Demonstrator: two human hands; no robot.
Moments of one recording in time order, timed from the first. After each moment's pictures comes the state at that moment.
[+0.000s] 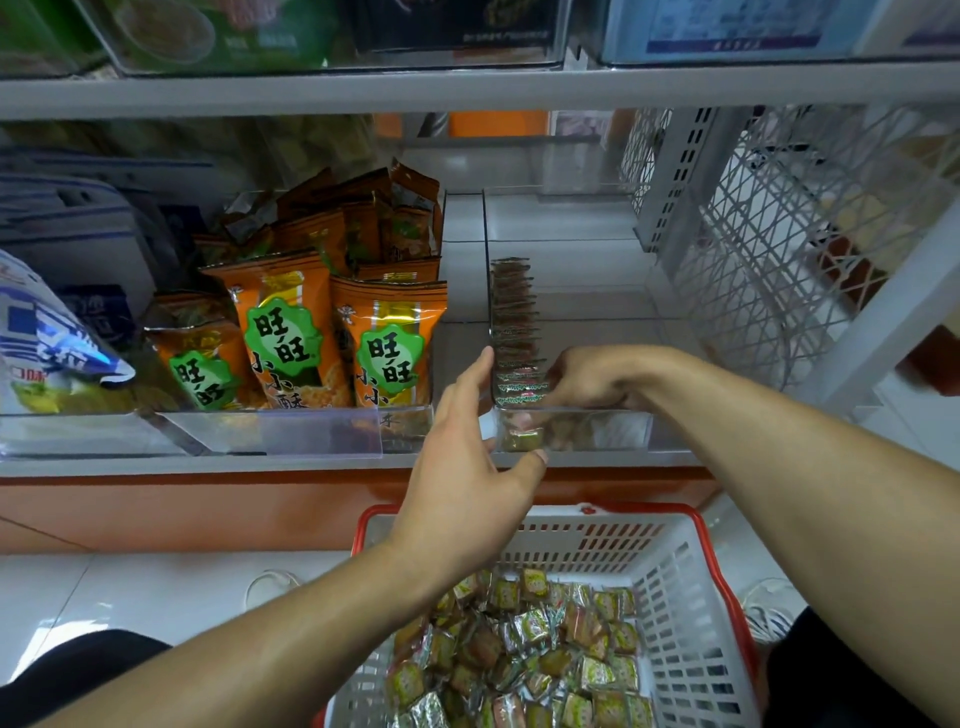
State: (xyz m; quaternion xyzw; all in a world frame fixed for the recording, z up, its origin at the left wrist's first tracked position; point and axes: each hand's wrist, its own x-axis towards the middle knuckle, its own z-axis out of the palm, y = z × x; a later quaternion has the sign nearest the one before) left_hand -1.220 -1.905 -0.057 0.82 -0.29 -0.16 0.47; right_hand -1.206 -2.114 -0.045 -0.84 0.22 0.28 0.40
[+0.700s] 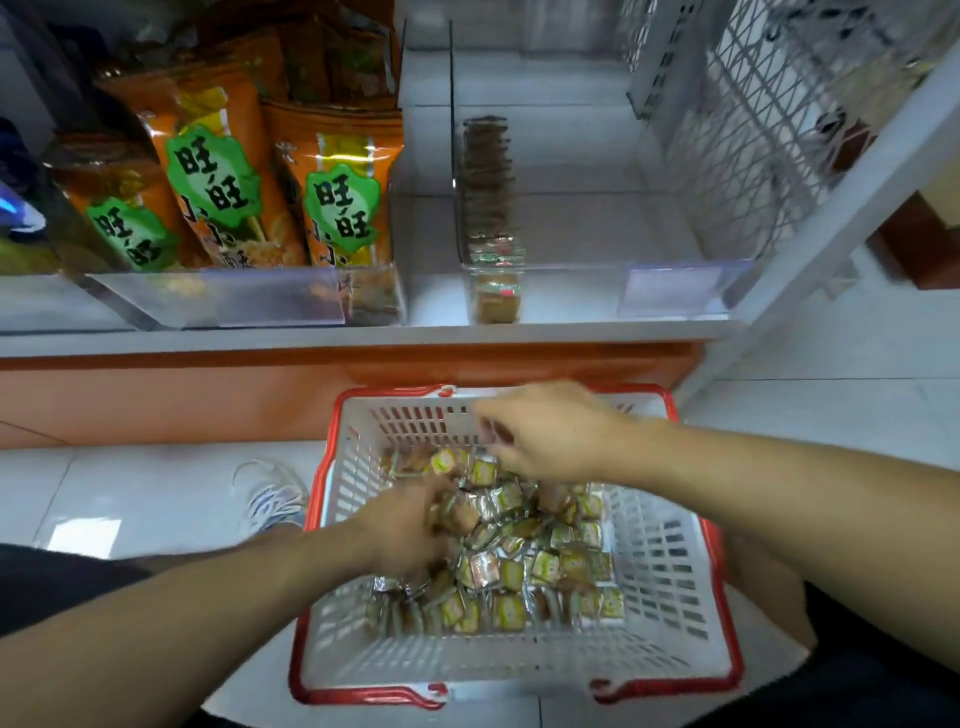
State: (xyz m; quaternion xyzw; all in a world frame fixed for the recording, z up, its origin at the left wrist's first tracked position) left_hand -1.251 -1.825 -0.198 0.82 -0.35 -0.43 0.12; right_hand -1.317 -2.035 -0.136 -0.98 -0.04 0.11 0.16
